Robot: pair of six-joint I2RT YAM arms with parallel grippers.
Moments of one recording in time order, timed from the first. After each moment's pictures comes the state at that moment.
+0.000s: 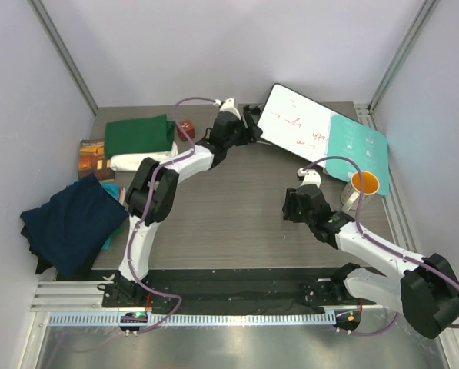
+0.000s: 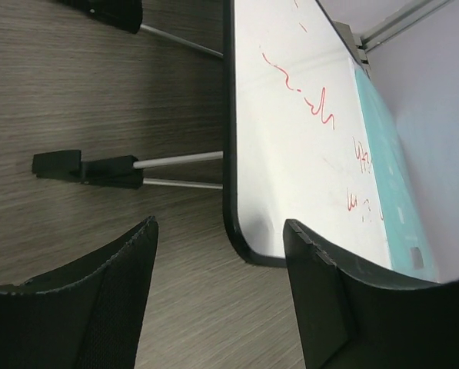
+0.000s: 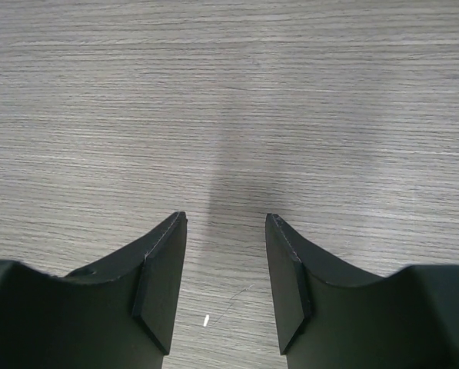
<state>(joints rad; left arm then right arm) -0.58 2.20 1.64 0.24 0.00 -0.63 0.55 1.06 0.47 -0.12 0.24 0.43</state>
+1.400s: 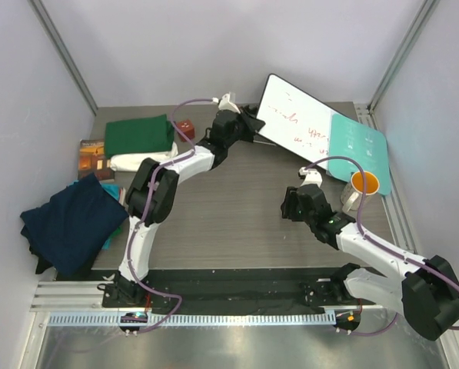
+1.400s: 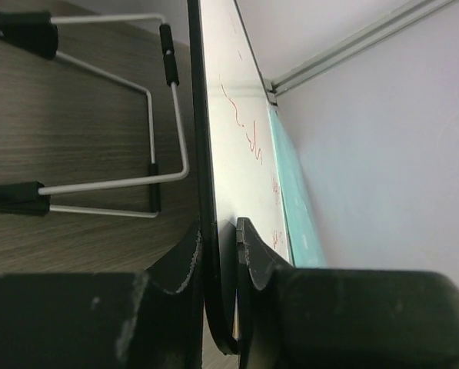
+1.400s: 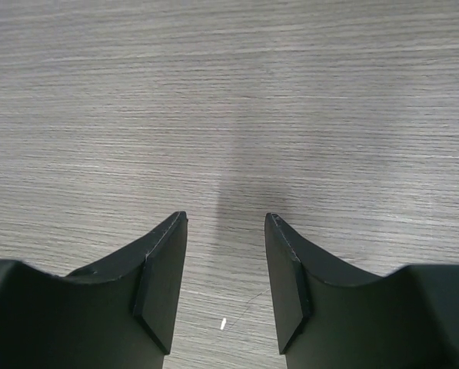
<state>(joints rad) -0.58 2.22 1.66 0.41 0.05 -0.85 0.55 1.05 0.47 -0.10 0.23 0.46</state>
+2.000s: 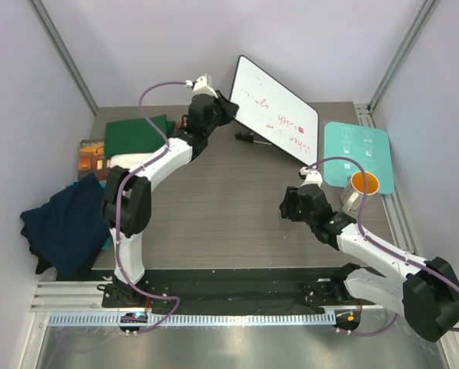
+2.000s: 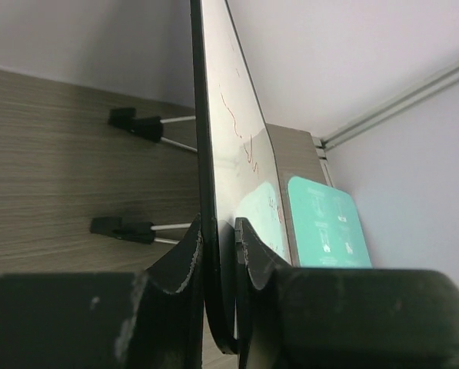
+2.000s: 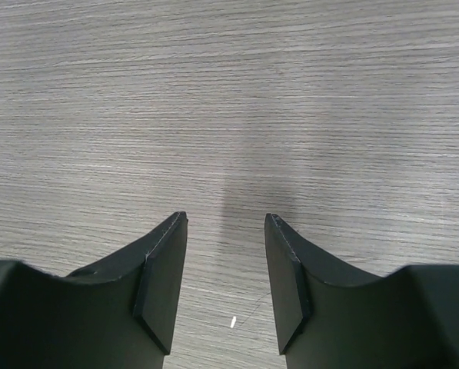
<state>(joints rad) -0.50 1.99 1.61 0.24 -0.07 -0.68 0.55 1.03 0.47 -0.10 0.21 0.49</state>
